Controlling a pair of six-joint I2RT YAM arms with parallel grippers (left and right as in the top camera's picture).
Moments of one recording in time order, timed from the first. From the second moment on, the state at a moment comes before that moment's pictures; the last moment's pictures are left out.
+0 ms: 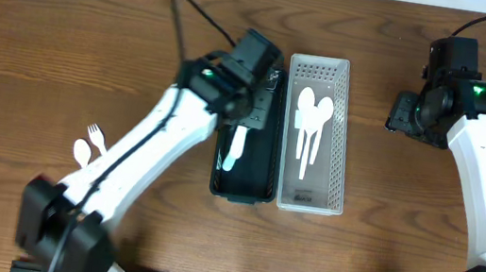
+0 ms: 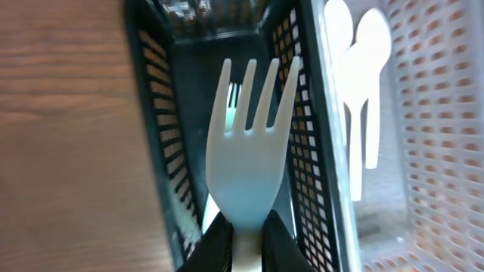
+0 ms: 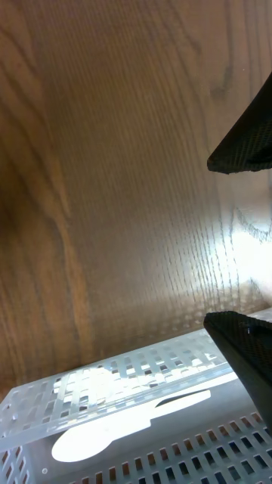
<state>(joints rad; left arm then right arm) -0.57 1.71 1.49 -0.95 -0.03 -0.40 0.04 1.62 1.46 -1.11 0.10 0.30</state>
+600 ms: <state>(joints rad) -0.59 1.92 1.49 -0.95 -0.05 -0.38 0.04 1.62 1.46 -1.12 0.10 0.30</state>
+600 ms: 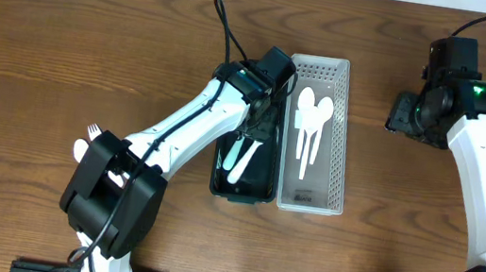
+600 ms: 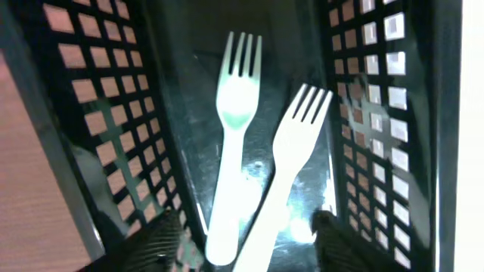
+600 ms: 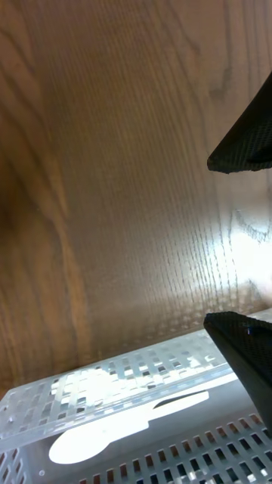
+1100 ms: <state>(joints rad) -0.53 1.72 1.53 -1.11 -0.16 -0.38 0.04 1.62 1.46 -1.12 0.10 0.28</state>
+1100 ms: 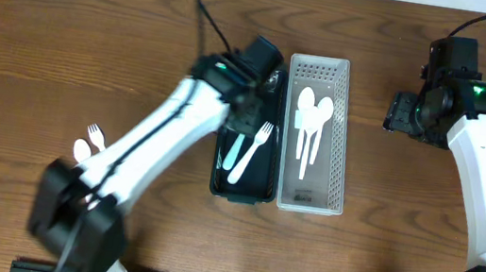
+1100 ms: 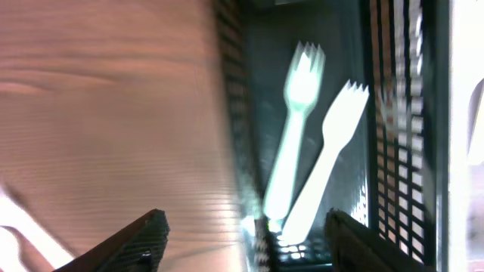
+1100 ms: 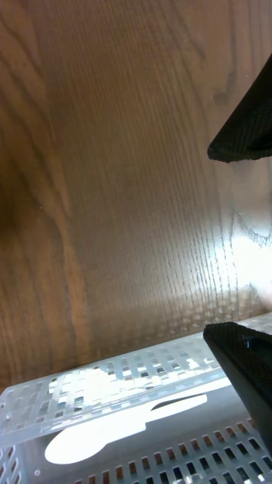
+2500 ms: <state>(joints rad) 0.25 1.88 1.30 -1.00 0.00 -0.45 0.04 1.62 1.46 -1.20 0.10 0.26</state>
